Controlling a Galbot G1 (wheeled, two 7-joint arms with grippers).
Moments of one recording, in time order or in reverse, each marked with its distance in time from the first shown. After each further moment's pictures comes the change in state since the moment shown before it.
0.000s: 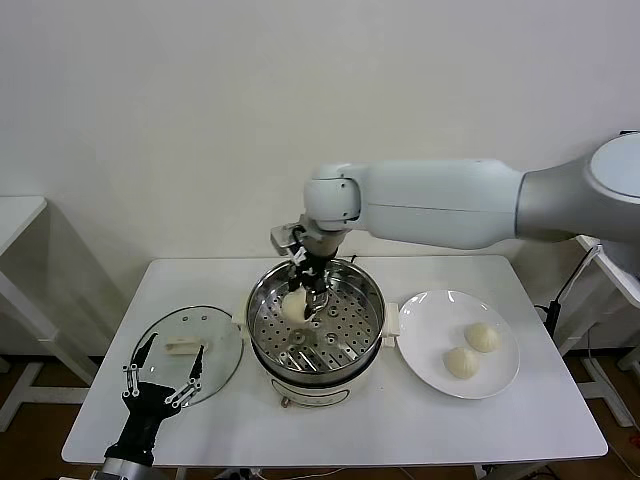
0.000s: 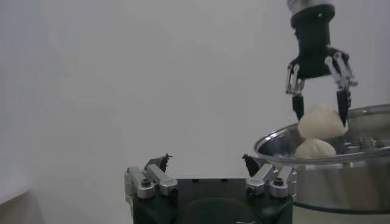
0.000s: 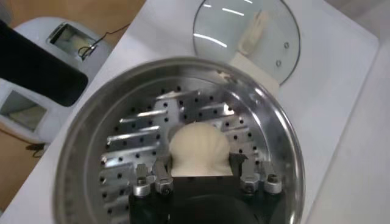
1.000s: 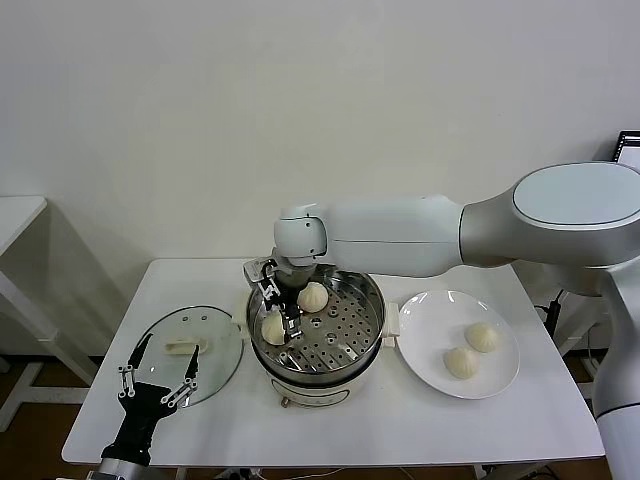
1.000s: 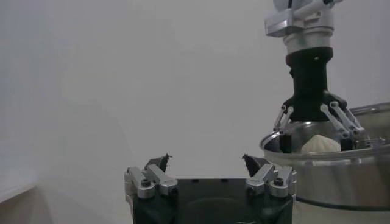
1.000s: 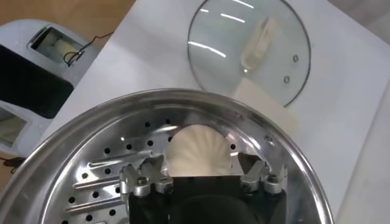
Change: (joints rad) left arm -0.002 -0.004 -0.012 0.010 -0.009 -0.009 0.000; right arm -0.068 0.011 0.045 0.005 -0.060 -0.011 0.034
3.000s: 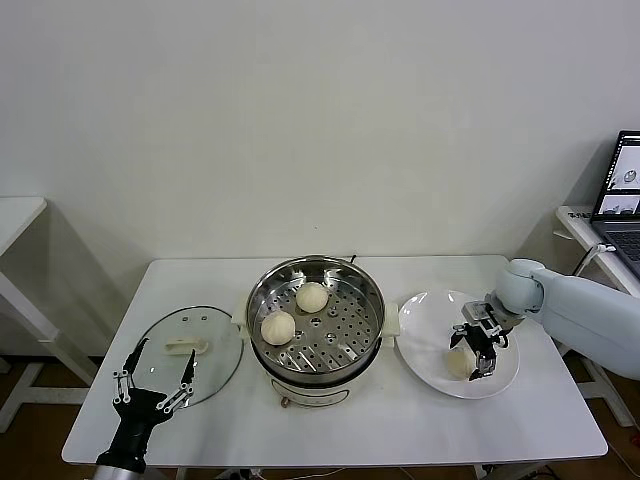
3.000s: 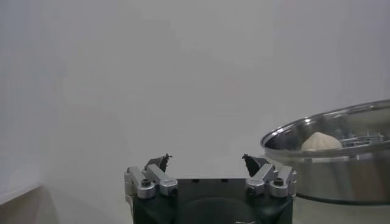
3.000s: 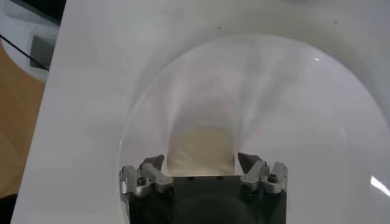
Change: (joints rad) left arm 0.033 -0.004 -0.014 -0.015 0.001 -0.012 -0.003; right arm -0.522 -0.711 0.354 -0.129 -0.547 0.313 -0.173
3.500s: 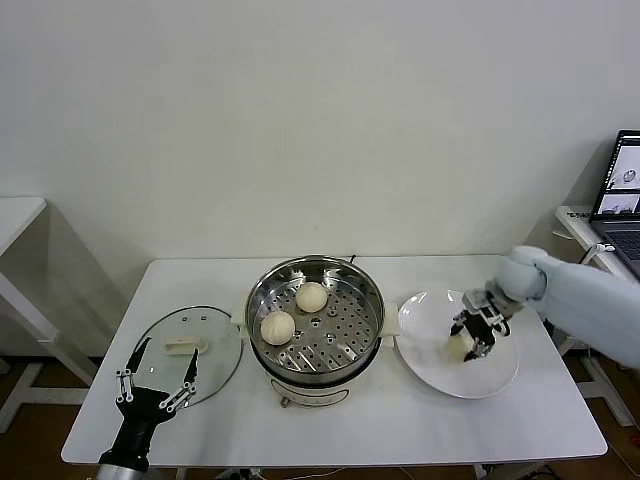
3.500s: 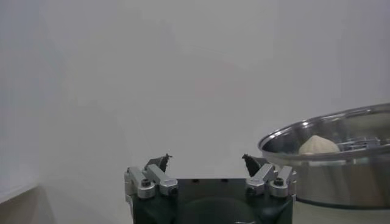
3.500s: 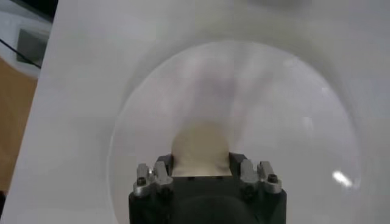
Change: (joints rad) left arm -0.007 0.003 0.012 -0.003 0.000 0.004 -0.002; right arm 0.163 0.021 -0.005 0.063 -0.010 0.072 -0.062
